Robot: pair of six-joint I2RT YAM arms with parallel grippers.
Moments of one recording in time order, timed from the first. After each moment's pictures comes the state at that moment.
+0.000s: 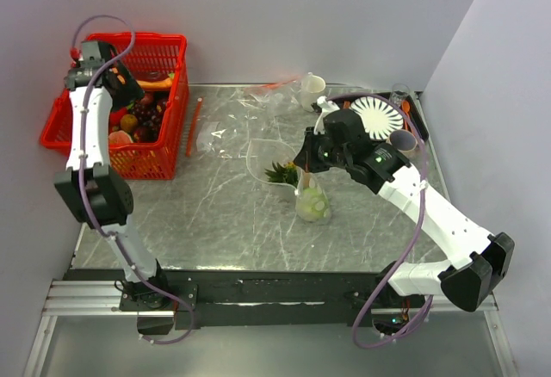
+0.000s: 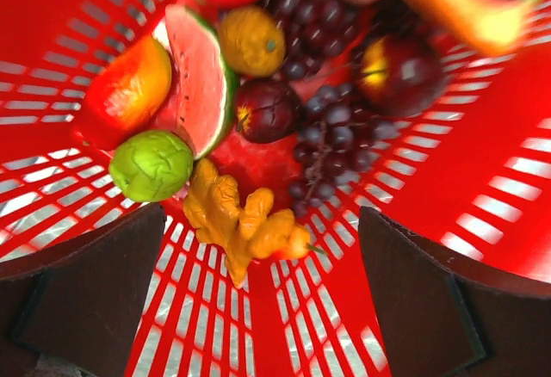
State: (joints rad) left arm 0.20 1.87 2.04 -1.01 -0.21 -0.45; right arm 0.65 1.26 1.29 -0.64 -0.07 0.46
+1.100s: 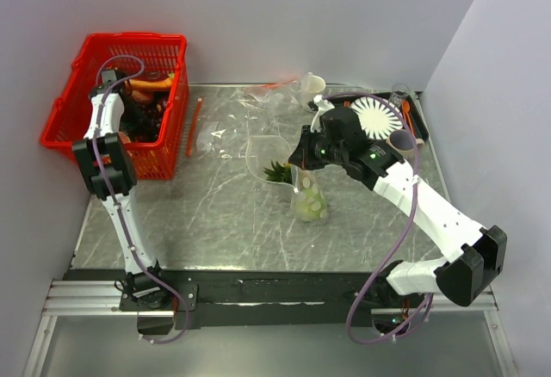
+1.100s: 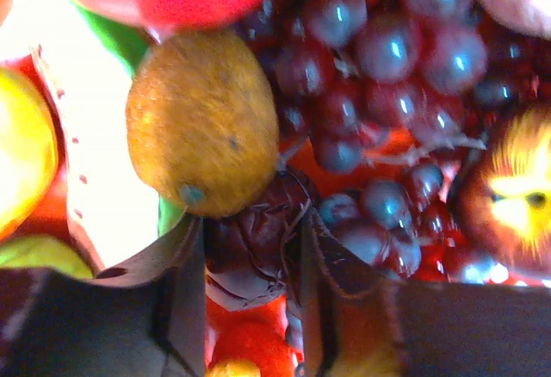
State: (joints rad) left arm 0.26 2.33 2.13 -0.88 -0.08 -0.51; right arm 0.62 1.30 1.27 -0.56 -0.15 0.46
